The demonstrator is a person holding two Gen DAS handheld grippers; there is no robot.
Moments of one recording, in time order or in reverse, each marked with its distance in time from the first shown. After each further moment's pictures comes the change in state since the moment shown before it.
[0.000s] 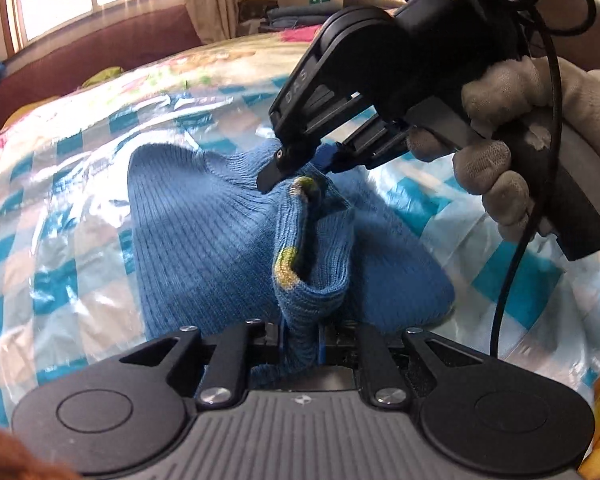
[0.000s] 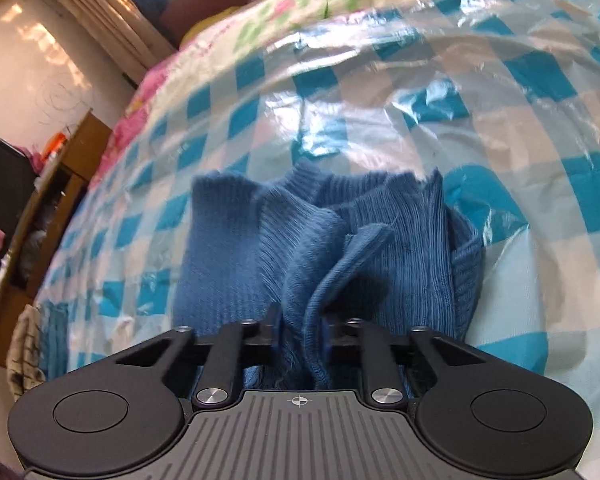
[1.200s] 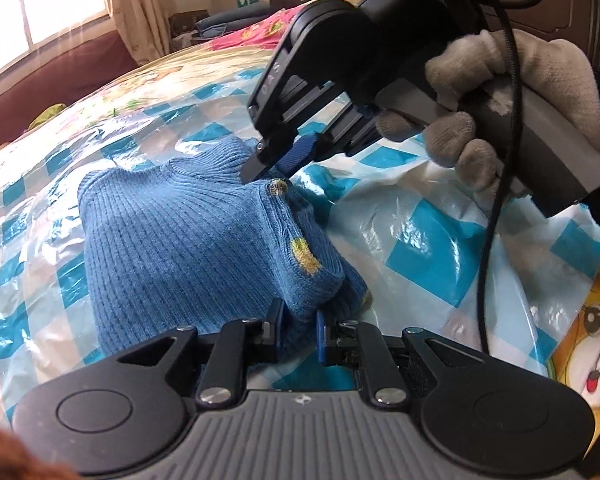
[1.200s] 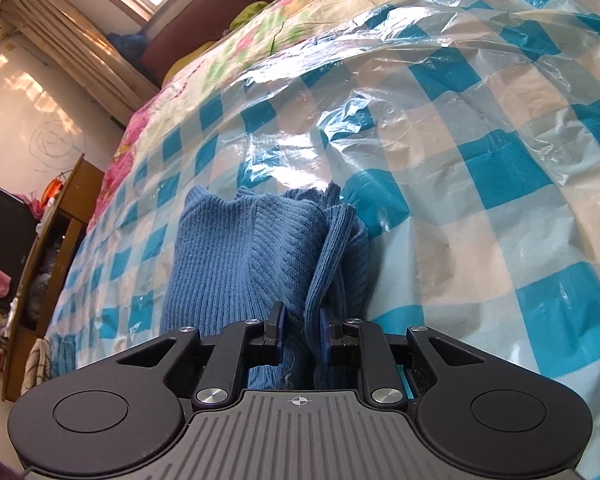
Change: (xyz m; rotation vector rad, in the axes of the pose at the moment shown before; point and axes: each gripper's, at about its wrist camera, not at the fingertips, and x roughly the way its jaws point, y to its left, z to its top) left arm 0.004 -0.049 -0.007 0.180 0.018 -0.093; right arm -0.040 -0.057 -0.018 0.093 -0.059 -0.025
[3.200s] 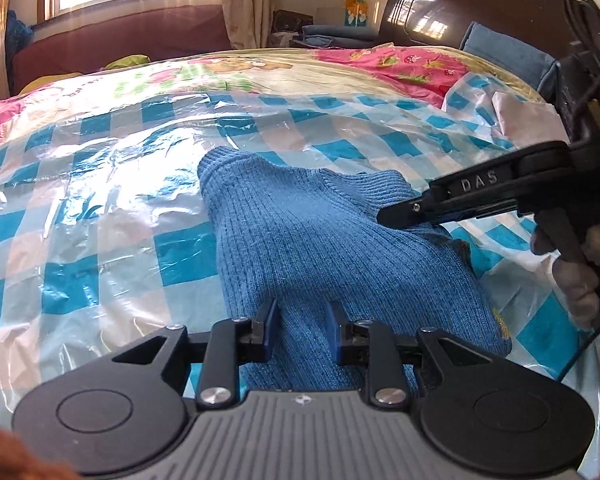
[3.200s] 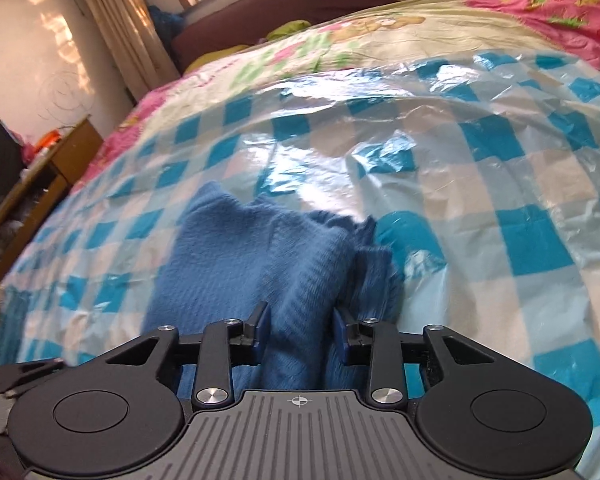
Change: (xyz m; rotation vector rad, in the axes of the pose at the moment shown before) left arm 0.002 0.113 -0.010 -0.325 -0.078 0.075; right arm 0.022 0.036 -0.012 -0.275 -0.085 -0.073
